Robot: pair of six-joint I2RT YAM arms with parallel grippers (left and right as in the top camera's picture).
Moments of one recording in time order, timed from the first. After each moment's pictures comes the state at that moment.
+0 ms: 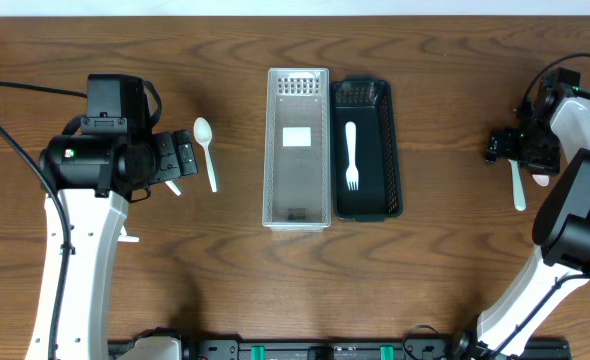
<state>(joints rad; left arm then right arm) -0.02 1.34 1.39 -1.20 -0.08 -0.23 -0.34 2.13 1.55 -0.95 0.05 -0.05</state>
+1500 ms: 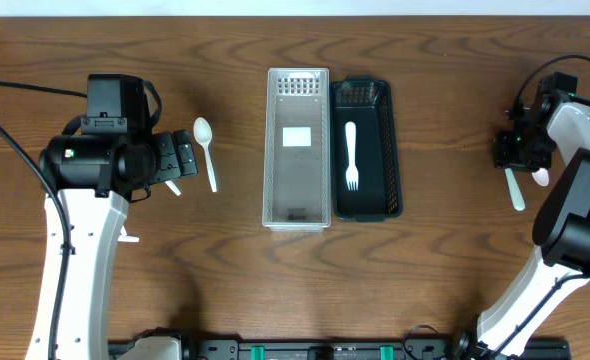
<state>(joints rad) -0.02 1.34 1.39 -1.20 -0.08 -0.23 -0.34 2.13 1.50 -0.87 0.00 -0.14</state>
